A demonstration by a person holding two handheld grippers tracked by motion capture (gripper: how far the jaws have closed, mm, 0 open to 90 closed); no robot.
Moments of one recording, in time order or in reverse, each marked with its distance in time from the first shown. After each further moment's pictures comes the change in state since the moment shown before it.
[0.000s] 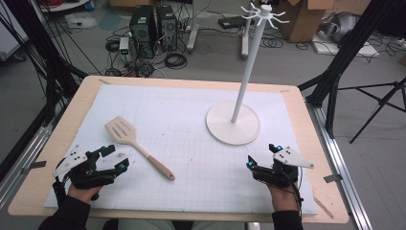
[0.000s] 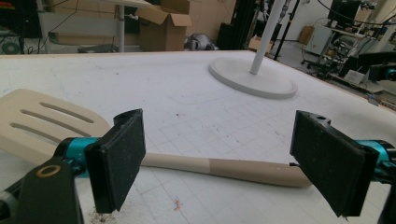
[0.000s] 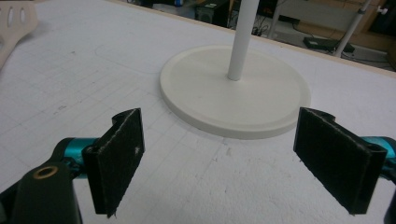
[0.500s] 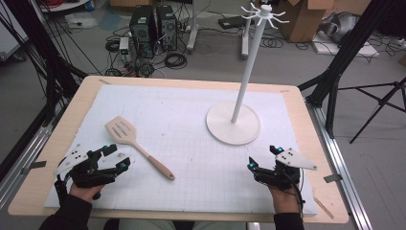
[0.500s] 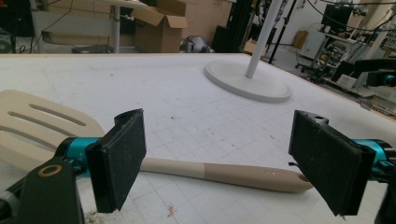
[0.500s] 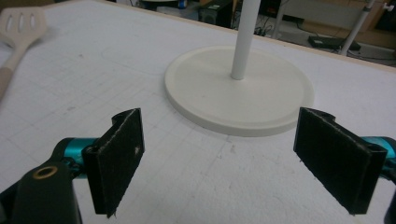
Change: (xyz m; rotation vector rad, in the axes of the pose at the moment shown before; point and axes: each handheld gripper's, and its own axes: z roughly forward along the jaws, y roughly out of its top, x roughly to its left) left arm -0.001 0.001 0.003 -0.008 -0.020 -0.009; right arm 0.000 -0.001 -0.005 -0.010 0.024 0.032
